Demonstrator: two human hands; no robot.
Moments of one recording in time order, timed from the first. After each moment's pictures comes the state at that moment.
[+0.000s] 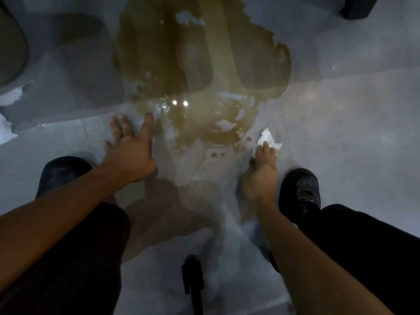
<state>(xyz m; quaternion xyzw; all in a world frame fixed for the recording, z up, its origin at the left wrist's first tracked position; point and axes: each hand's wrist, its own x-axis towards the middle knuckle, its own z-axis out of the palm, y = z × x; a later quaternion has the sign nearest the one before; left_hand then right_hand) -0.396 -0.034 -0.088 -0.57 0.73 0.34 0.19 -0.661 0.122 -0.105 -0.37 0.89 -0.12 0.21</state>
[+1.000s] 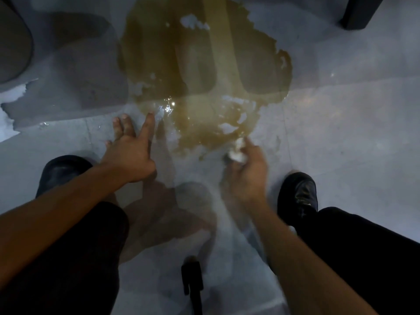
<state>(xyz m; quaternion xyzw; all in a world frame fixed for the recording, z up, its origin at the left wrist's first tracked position) -0.385 -0.037 -0.083 -0.57 0.72 0.36 0.17 -0.618 0.092 -0.066 -0.46 0.85 -0.22 0.16</state>
